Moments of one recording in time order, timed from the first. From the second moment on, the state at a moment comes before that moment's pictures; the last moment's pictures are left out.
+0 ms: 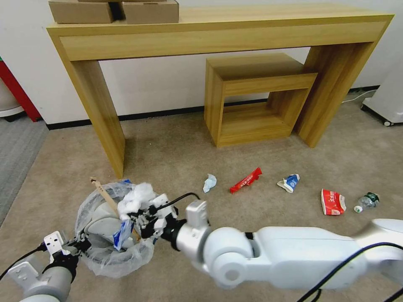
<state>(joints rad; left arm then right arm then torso) 1.80 -1.30 -0.88 -2.28 -0.87 0.40 -0.32 -0.18 1.12 -1.06 2.10 1.39 -0.07 0.61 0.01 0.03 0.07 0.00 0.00</state>
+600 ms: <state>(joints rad) 1.81 -1.31 -0.88 -2.26 -0.87 0.39 -0.32 -0.22 1.31 -1.08 1.92 1.42 -0.18 0.80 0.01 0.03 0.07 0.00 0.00</state>
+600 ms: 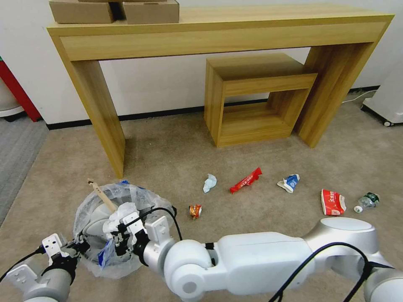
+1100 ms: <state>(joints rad) 1.82 -1.31 -0.88 -2.26 -0.86 0.38 -0.31 -0.25 1.35 -1.07 1.87 1.44 -0.24 0.85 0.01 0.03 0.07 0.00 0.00</state>
